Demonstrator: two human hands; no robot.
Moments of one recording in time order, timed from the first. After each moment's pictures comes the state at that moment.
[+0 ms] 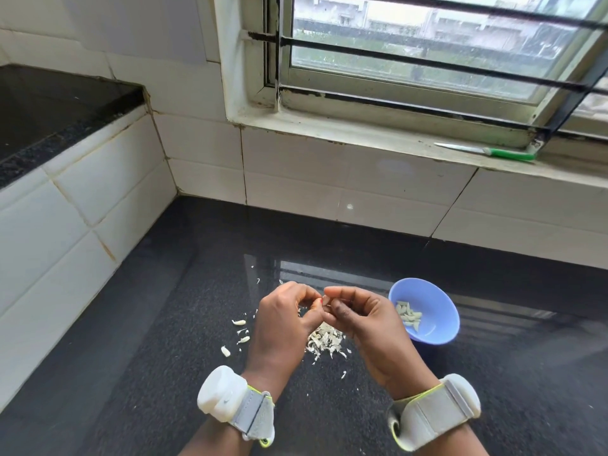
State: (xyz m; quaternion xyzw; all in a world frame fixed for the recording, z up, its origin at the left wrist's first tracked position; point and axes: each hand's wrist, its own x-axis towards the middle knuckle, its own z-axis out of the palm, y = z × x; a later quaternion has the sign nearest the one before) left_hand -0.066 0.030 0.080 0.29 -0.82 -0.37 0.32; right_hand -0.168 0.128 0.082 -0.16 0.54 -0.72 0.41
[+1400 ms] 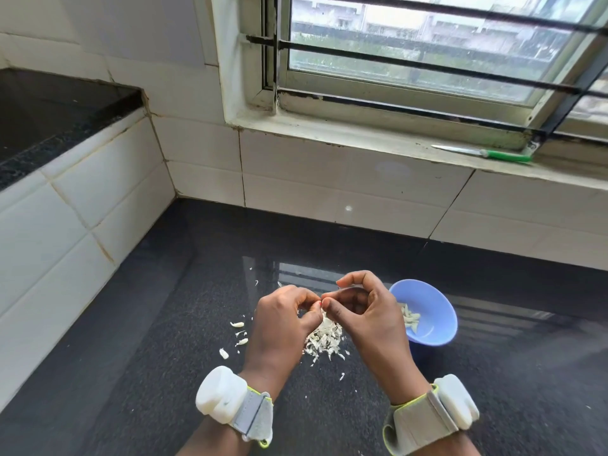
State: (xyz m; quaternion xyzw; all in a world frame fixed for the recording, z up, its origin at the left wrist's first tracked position) left_hand -0.066 0.031 0.085 0.30 -0.82 -0.37 0.31; right_hand -0.165 0.129 0.094 -0.28 0.71 -0.60 0.22
